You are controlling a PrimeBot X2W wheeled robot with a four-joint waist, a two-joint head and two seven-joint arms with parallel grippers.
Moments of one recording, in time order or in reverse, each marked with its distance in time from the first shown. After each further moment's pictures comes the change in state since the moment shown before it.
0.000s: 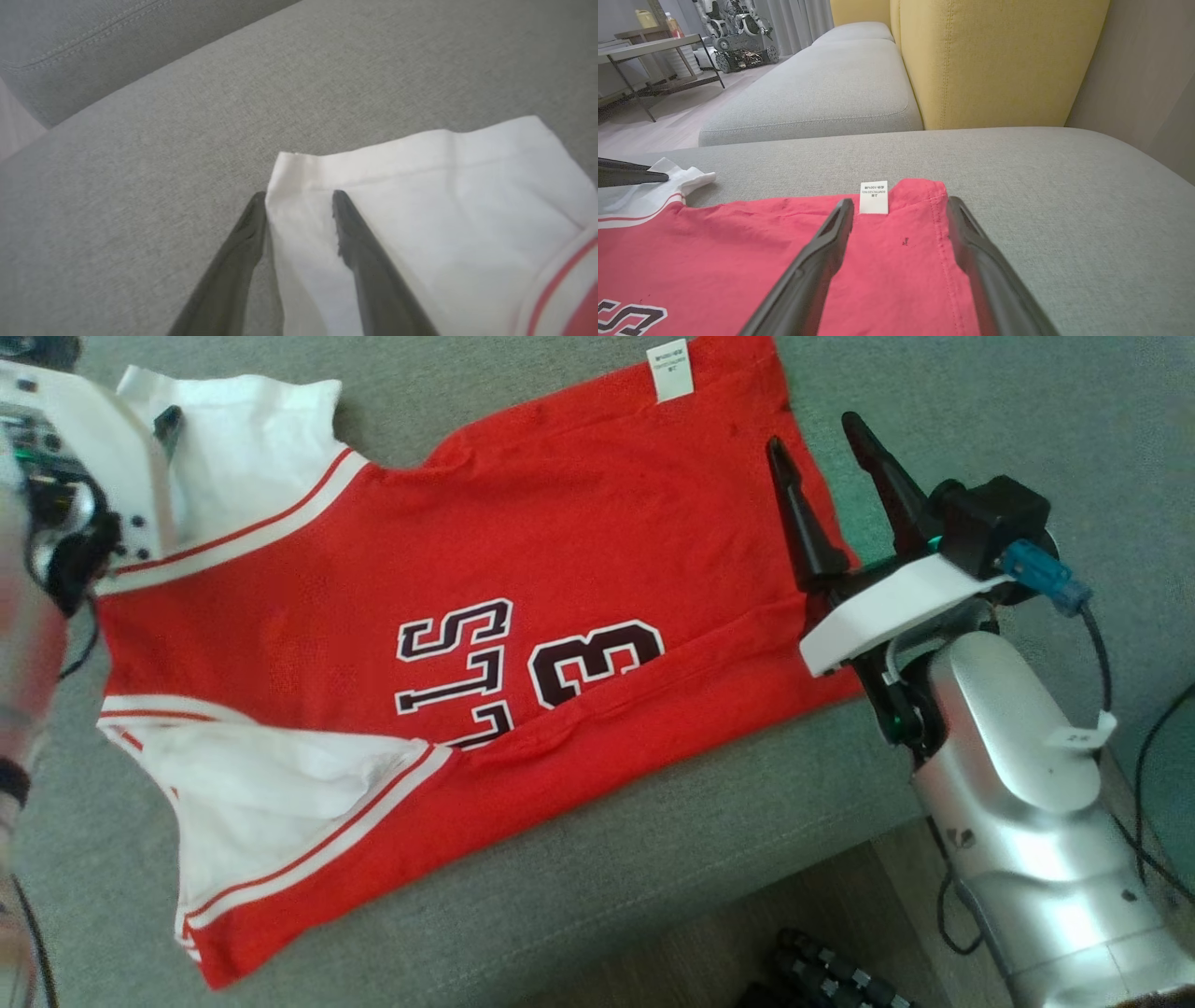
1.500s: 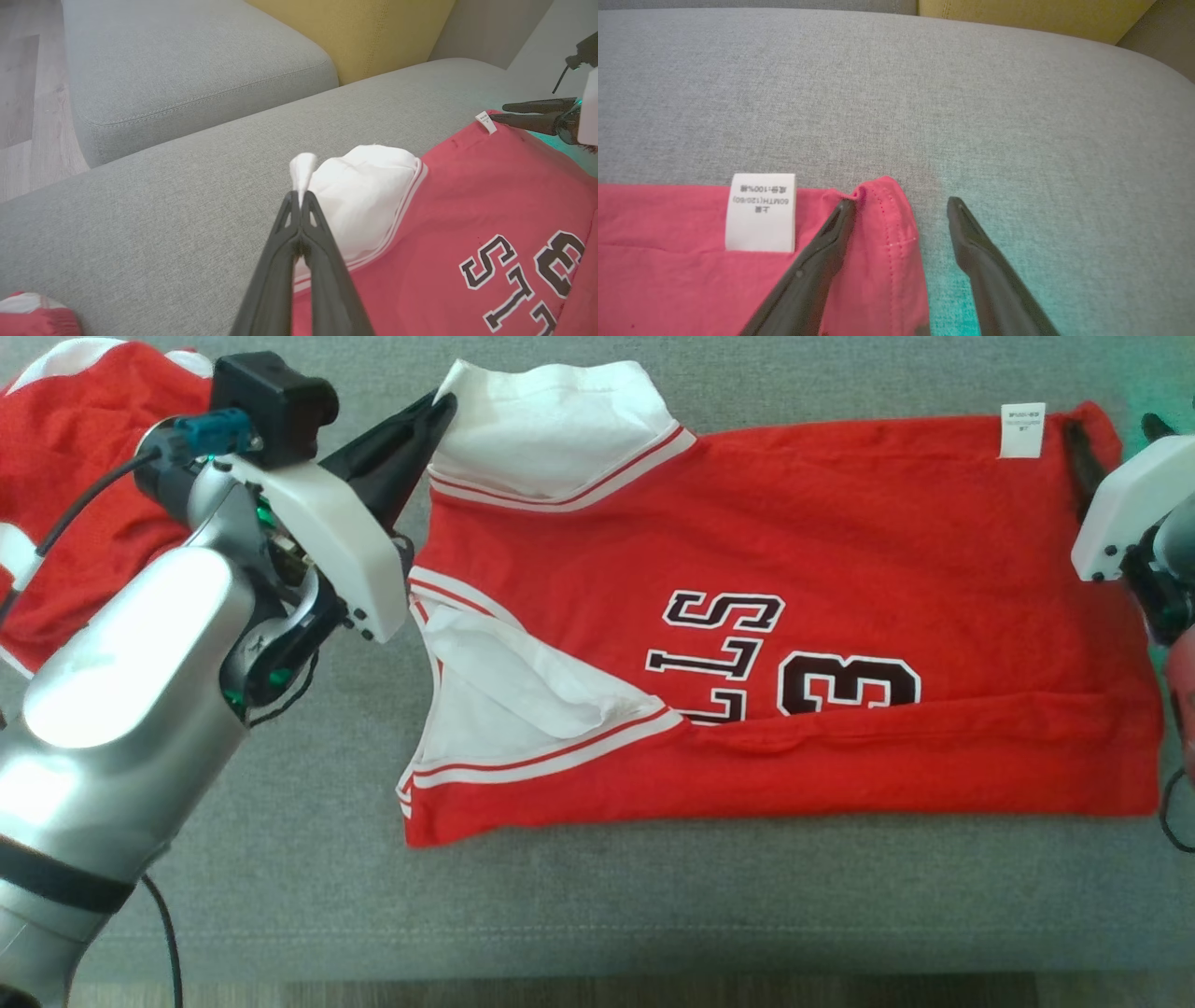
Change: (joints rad) left arm 0.193 0.027 -0.190 -0.682 -0.204 0.081 -0.222; right arm -0.315 -0.276 -0.149 0.541 -0.044 0.000 0.300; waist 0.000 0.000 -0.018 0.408
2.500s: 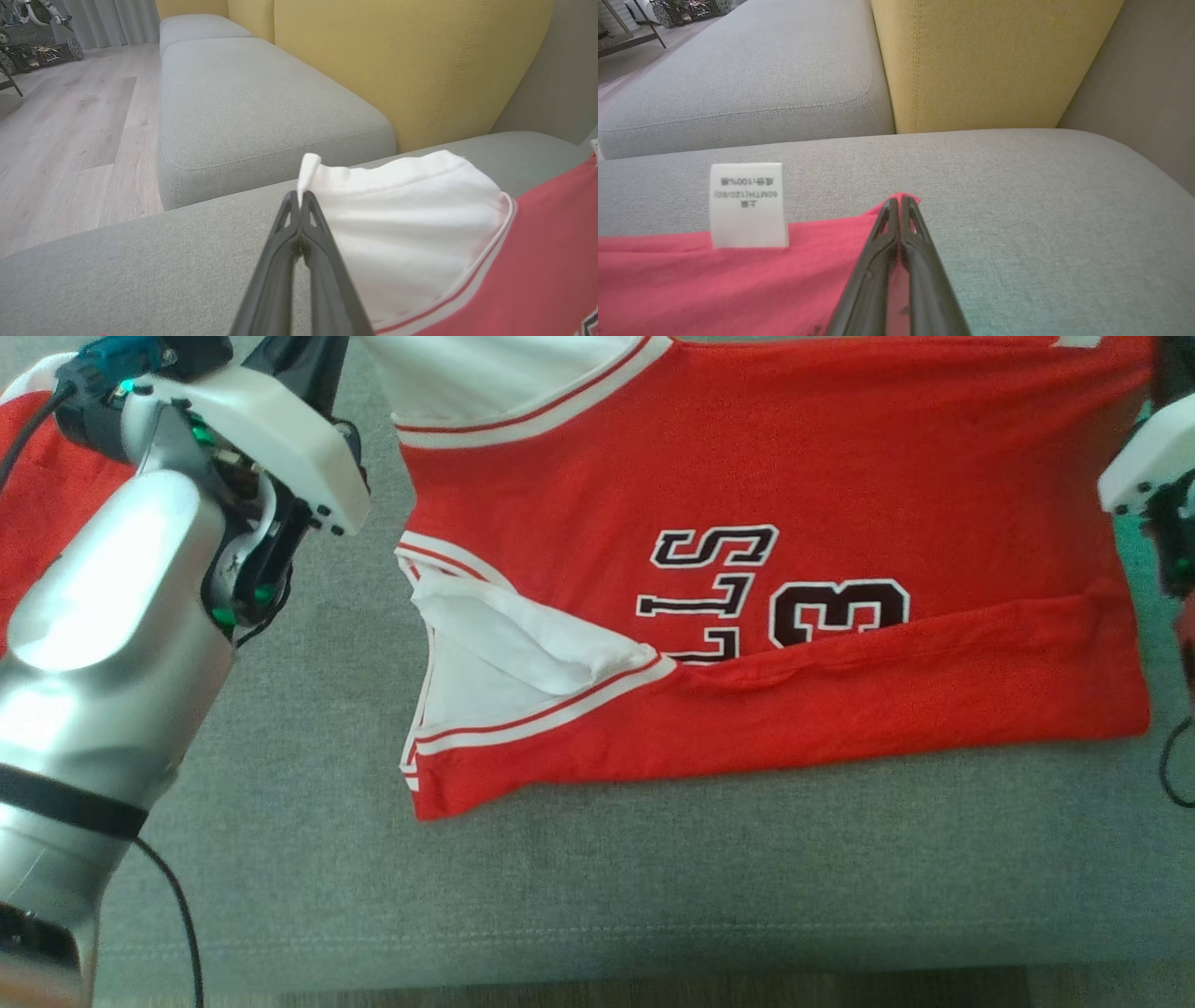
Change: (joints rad) left arm -0.097 -0.079 0.072 0.213 0.009 0.095 -0.158; right arm -0.129 0.008 -0.005 0.148 0.087 0.000 -0.275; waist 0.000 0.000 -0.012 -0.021
